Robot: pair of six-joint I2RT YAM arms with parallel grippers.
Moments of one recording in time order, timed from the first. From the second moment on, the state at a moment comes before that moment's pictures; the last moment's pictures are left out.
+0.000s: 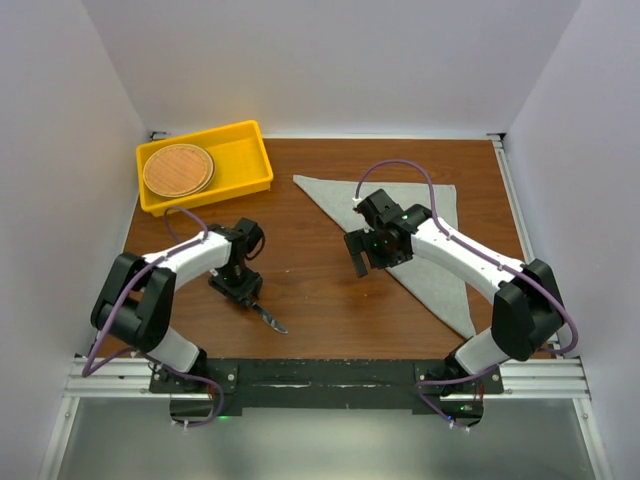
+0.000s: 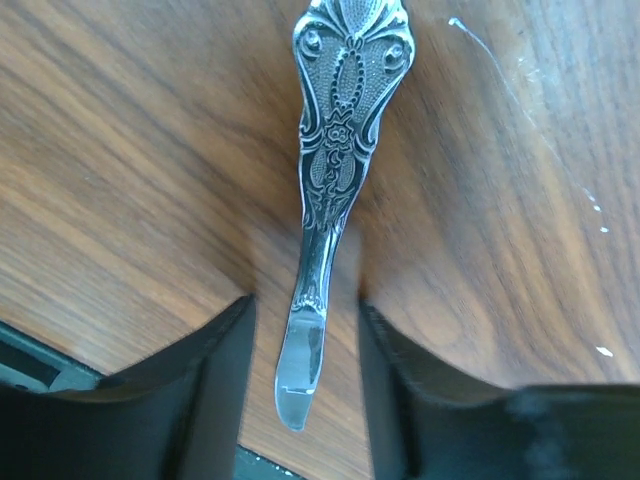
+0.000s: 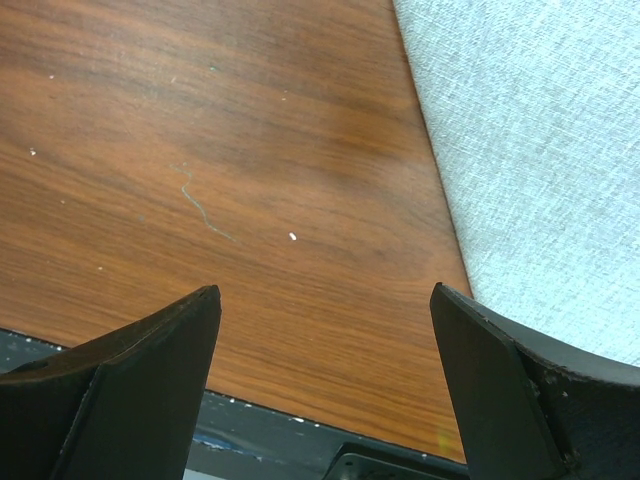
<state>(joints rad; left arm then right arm) -0.41 1.54 0.84 -0.92 -0.10 -1.41 0.64 1.52 1.15 -0.84 0.06 0.29</state>
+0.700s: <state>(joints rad) -0.58 1.80 1.08 -1.01 -0.21 -0.87 0.57 1.46 1.16 -0.84 0.09 0.29</state>
